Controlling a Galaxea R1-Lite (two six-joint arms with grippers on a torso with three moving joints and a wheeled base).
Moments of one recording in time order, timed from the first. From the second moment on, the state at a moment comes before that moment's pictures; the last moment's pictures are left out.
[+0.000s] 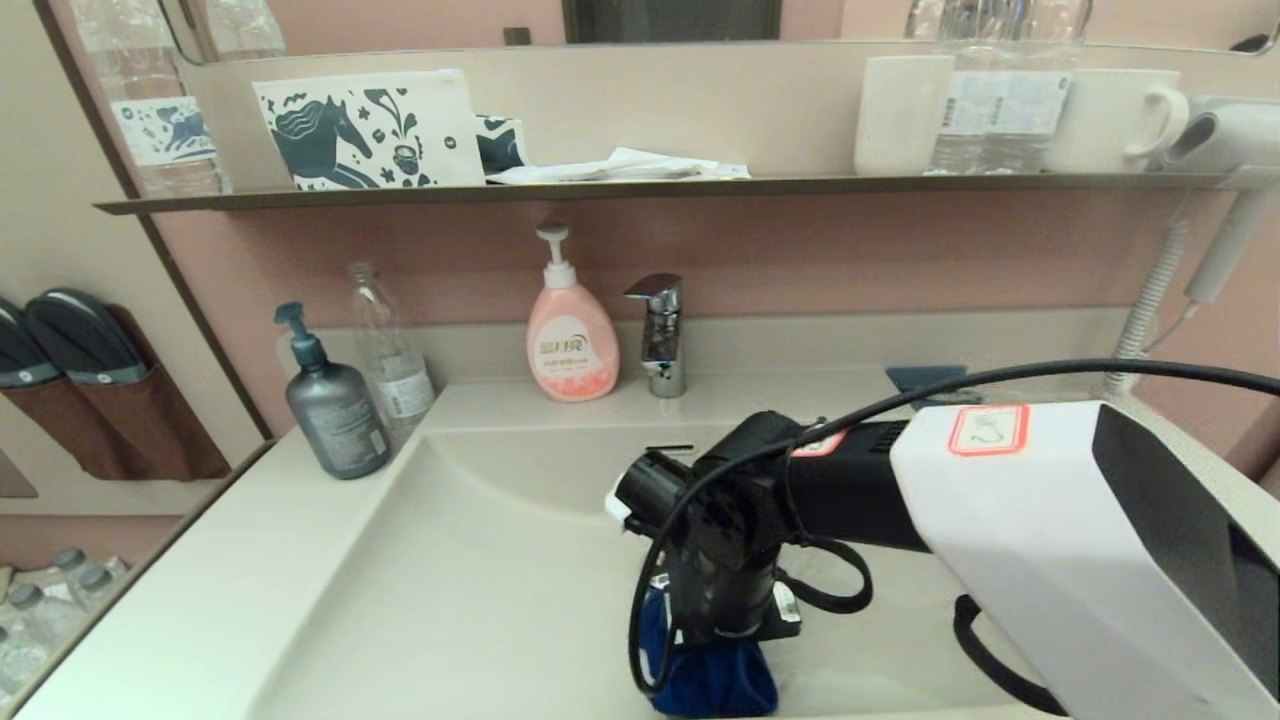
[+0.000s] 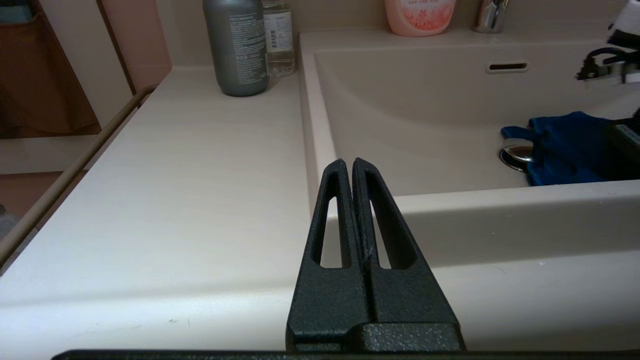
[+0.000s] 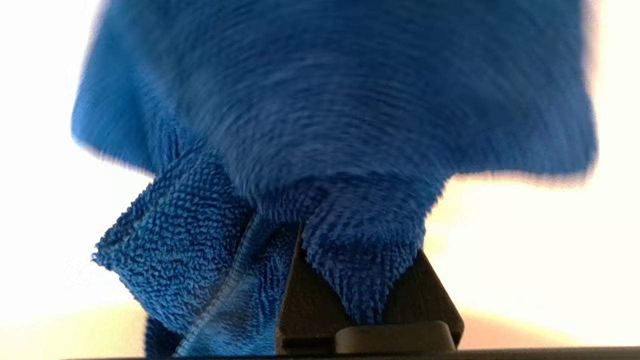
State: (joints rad) left arm 0.00 0.00 0.00 -0.03 -0.03 0.03; right arm 0.87 2.46 -1.95 0.93 -0.11 0.73
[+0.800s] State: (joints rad) left arm 0.00 0.00 0.00 -0.03 -0.03 0.03; right arm 0.97 2.49 -1.99 0.24 0.29 0.58
